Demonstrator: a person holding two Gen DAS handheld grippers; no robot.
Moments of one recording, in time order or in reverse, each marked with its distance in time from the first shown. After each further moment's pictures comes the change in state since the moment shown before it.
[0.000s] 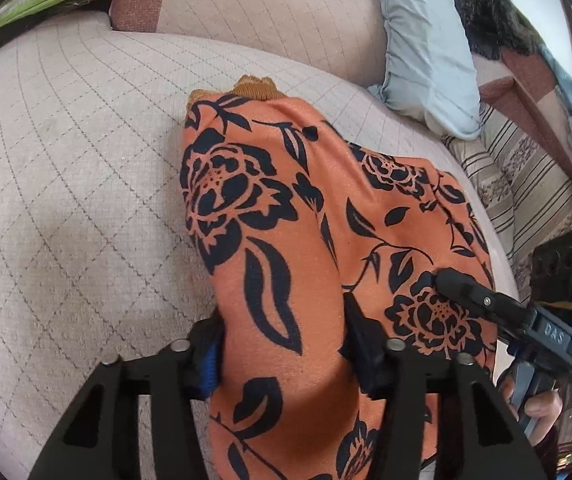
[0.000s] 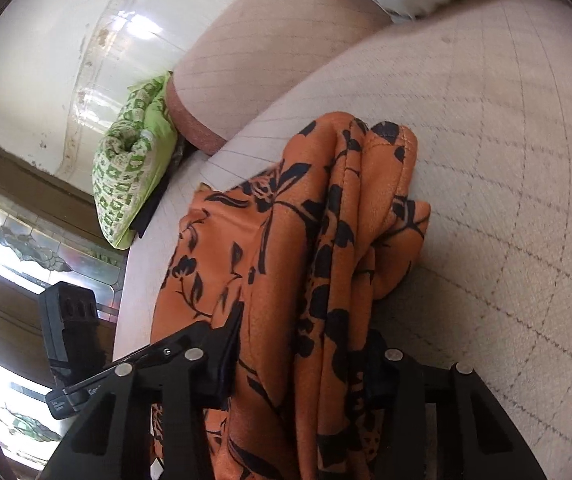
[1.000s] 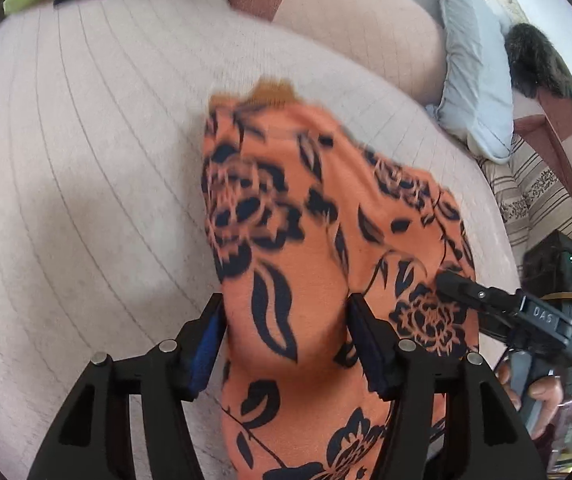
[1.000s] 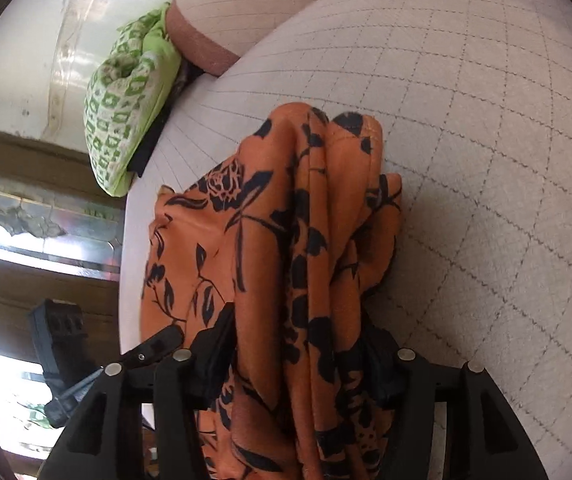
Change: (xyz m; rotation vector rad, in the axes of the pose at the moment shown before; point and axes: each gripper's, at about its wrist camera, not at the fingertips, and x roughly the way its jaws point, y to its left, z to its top) left arm -0.113 0.096 -0.078 -0.141 -0.009 0.109; right arm 0.054 0.063 -0.047 0.074 0.223 -0.027
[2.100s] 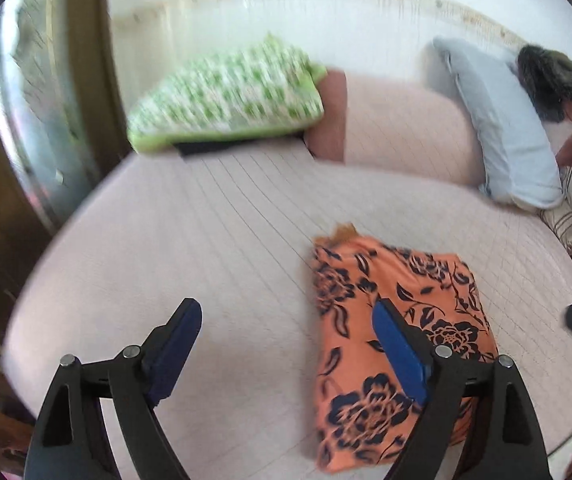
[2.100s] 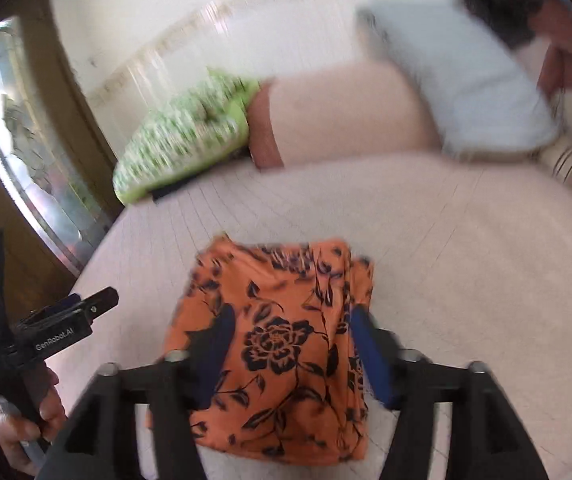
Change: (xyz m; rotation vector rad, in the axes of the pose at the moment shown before) left arm -0.139 -0.064 -0.051 0.093 -0.477 0.479; right arm -0.150 0.114 -0.101 -0.431 -0.473 -0.180
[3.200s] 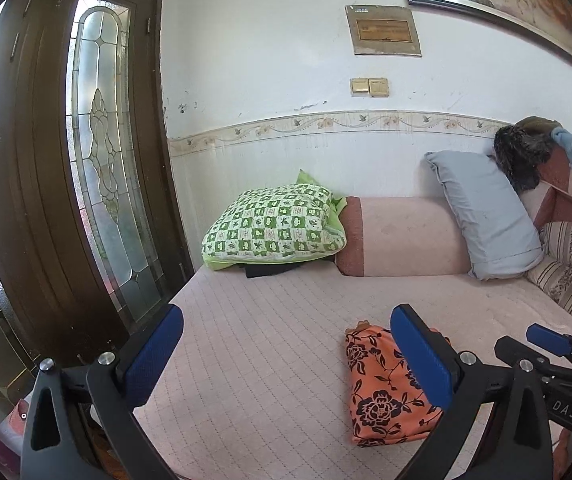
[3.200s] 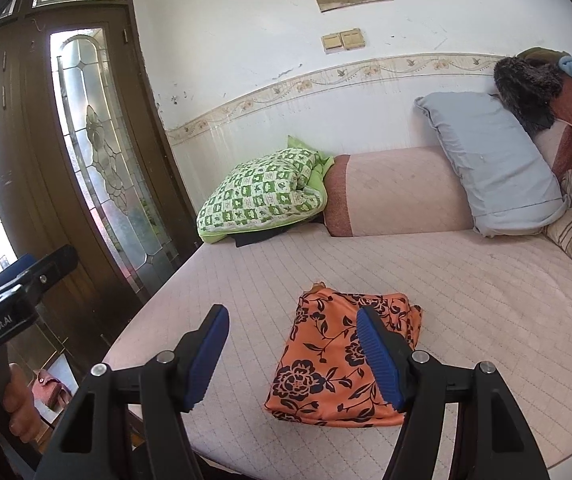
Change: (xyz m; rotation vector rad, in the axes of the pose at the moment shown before) left arm -0.236 0.037 0.001 0.031 -0.370 0.095; right arm -0.126 0.108 -0.007 -0.126 -0.128 0.084
